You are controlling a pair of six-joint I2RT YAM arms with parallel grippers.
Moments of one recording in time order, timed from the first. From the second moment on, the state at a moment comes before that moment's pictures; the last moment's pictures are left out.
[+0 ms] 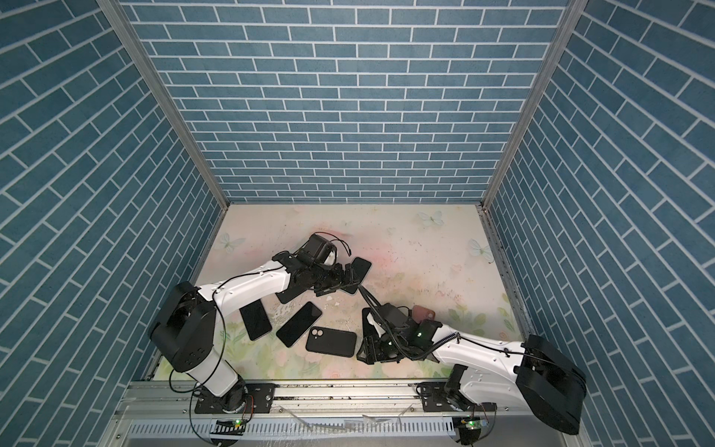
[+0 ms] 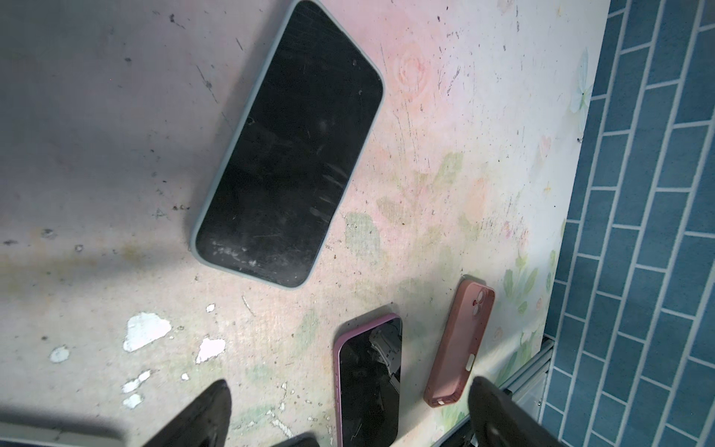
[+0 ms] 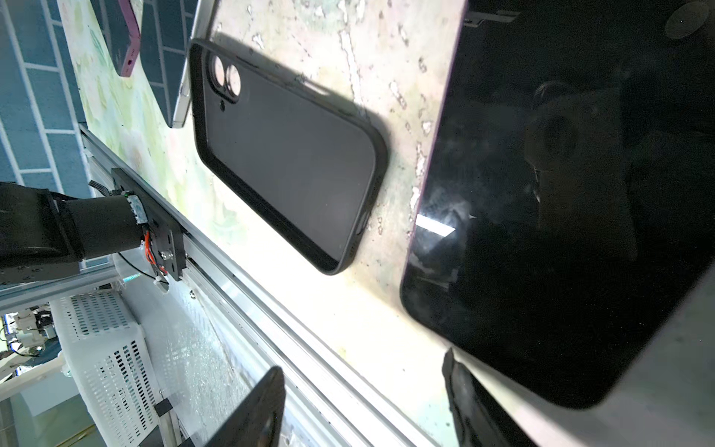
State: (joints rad) left arm -0.66 1.65 1.13 -0.47 0.33 -0.83; right arm 1.05 1.14 0.46 -0.32 -0.38 0.86
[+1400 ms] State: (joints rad) left arm -0.63 1.25 0.92 -0.57 0.17 -0.88; right arm 0.67 1.73 0.98 -0.20 -0.58 0.66
